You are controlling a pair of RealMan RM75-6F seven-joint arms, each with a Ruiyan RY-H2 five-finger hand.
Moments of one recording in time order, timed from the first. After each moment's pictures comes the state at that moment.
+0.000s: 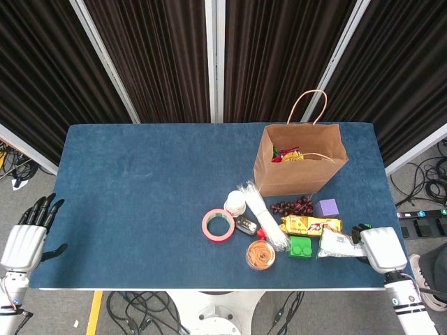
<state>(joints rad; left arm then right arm) -0.12 -1.28 -0.02 -1.33 1.57 1.51 -0.03 0.21 -1.18 -0.03 -1.58 -1.51 1.37 -0.27</state>
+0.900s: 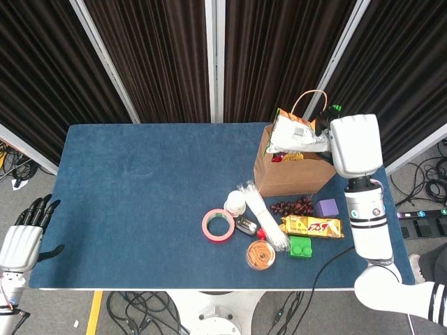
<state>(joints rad) -0.12 -1.27 -0.02 -1.31 1.55 1.49 -0.07 0.70 -1.10 0.55 -1.96 -1.01 1.33 -0.69</state>
